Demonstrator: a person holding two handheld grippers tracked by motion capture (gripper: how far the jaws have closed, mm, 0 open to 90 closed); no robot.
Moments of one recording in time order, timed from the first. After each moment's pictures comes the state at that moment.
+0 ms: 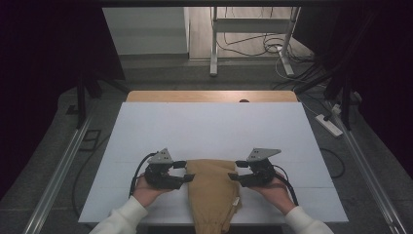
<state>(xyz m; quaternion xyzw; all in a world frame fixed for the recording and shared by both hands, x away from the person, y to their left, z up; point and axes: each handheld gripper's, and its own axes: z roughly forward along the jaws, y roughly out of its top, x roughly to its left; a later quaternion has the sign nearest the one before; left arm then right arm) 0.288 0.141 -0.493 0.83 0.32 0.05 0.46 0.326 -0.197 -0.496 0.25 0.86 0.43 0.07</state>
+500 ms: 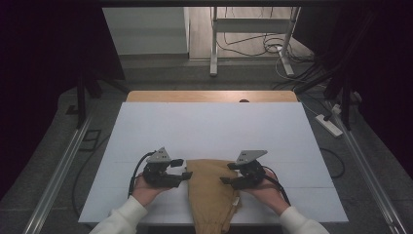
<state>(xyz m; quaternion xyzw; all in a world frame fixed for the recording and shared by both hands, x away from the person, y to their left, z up) 0.289 0.147 -0.495 0.82 0.33 0.06 0.46 0.330 -0.168 -0.506 0.22 0.89 0.40 0.06</state>
